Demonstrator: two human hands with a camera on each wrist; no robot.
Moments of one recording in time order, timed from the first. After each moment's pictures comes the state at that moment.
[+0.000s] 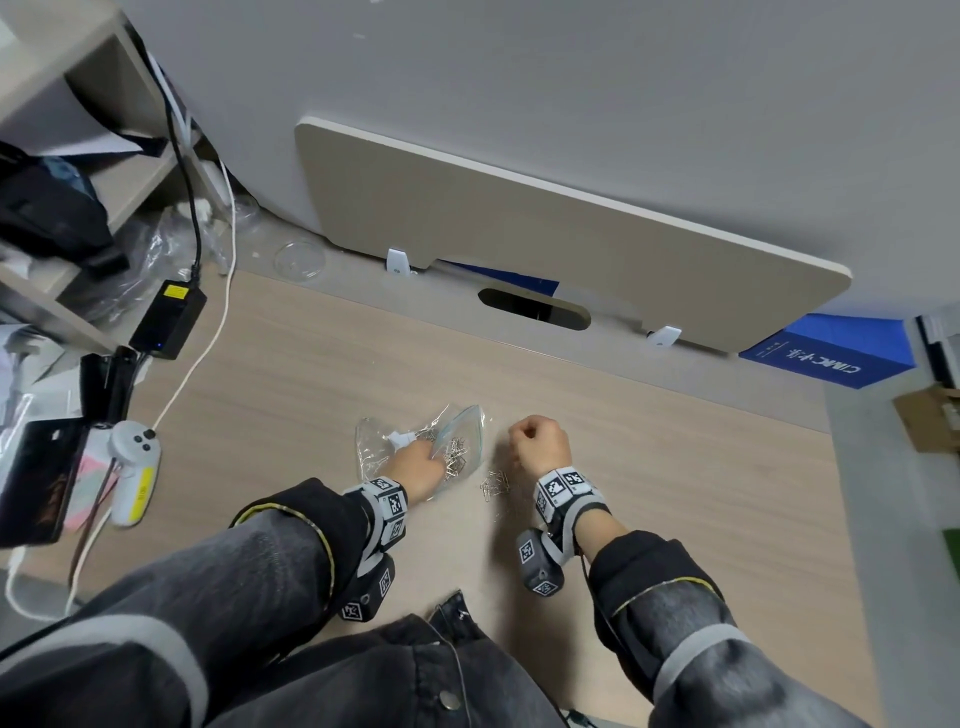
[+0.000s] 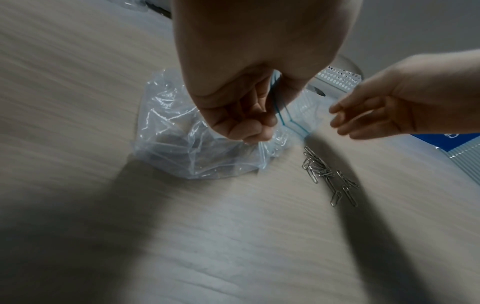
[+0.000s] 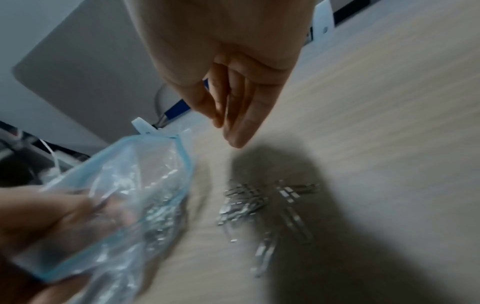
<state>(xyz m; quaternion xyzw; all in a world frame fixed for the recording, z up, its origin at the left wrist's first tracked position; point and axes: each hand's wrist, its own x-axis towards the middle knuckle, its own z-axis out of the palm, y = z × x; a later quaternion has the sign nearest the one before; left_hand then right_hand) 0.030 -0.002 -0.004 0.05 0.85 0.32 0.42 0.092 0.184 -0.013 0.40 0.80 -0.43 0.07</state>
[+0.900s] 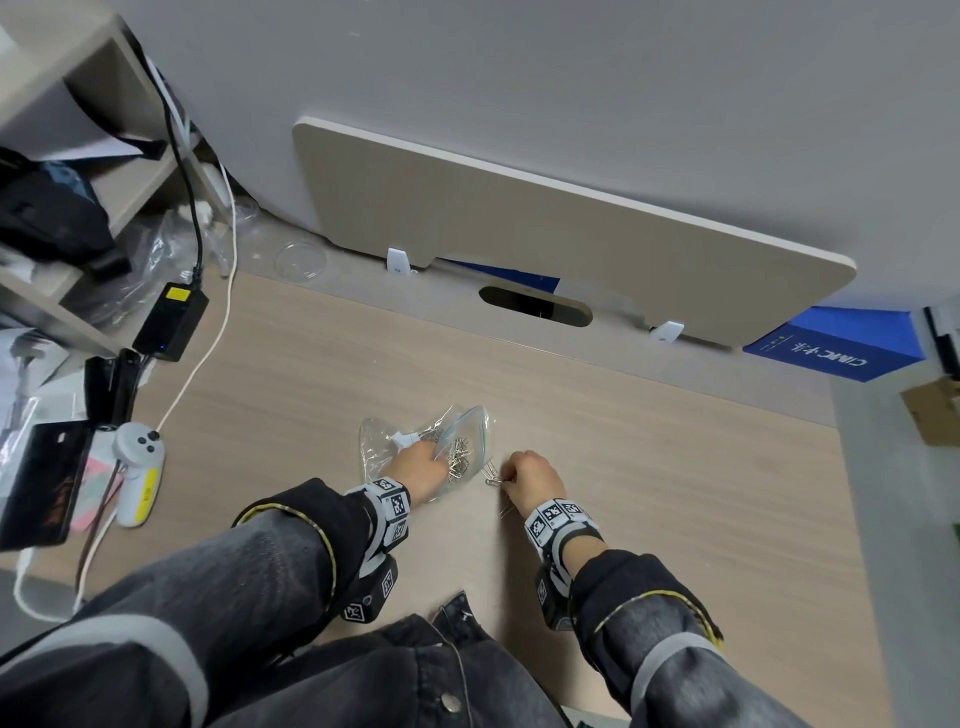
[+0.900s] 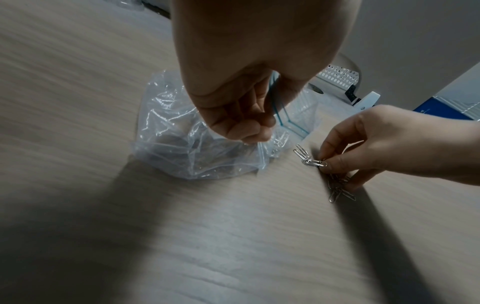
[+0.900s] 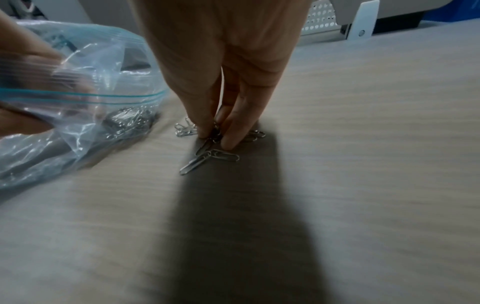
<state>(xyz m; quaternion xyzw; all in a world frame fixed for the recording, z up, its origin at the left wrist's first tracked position) 0.032 0.000 -0.008 0.07 0.85 0.31 0.41 0.127 0.166 -0.040 0.25 0.92 -0.25 0.20</state>
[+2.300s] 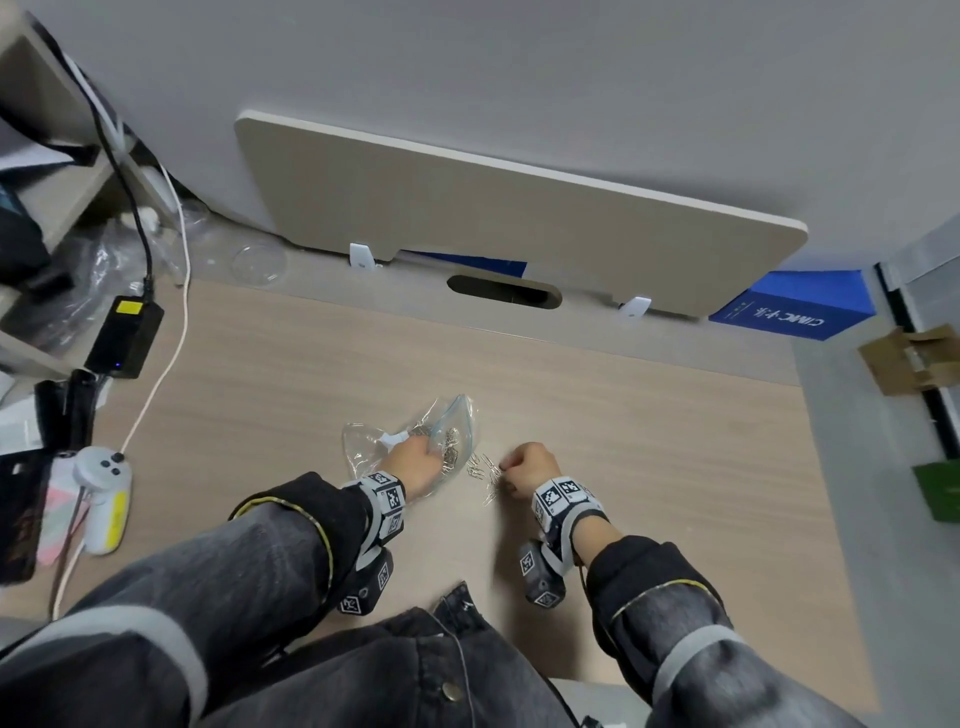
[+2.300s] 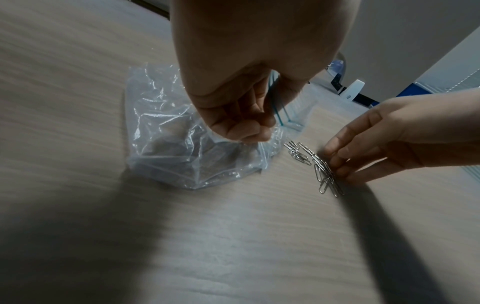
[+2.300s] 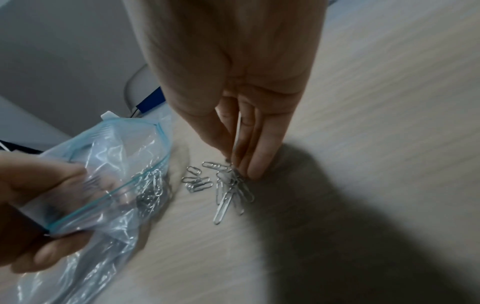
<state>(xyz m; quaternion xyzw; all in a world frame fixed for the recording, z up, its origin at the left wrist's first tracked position) 0.038 0.015 -0.004 0.11 0.85 0.29 0.42 0.139 0.183 -0.040 0.44 0.77 -0.42 0.21</state>
